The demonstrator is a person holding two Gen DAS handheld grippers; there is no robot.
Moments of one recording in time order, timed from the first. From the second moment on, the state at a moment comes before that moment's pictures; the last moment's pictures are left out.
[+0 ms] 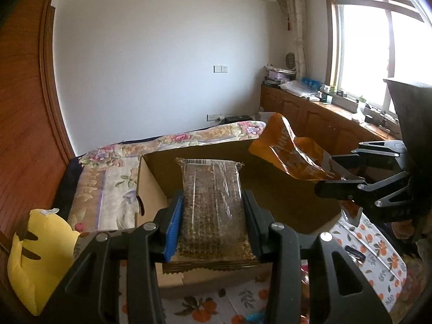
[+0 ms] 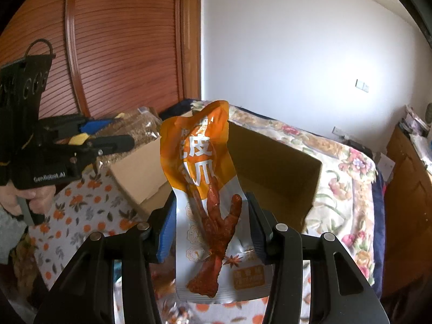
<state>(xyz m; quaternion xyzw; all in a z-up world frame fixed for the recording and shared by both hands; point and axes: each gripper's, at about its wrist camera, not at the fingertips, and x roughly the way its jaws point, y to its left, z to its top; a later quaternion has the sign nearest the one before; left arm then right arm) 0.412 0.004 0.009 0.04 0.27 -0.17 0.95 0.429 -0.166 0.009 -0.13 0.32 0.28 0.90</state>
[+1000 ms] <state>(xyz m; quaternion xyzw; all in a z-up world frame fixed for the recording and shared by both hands) 0.437 -0.022 -0.041 0.05 0.34 -0.17 0.92 0.487 -0.162 -0.066 -0.12 0.40 0.24 0.88</state>
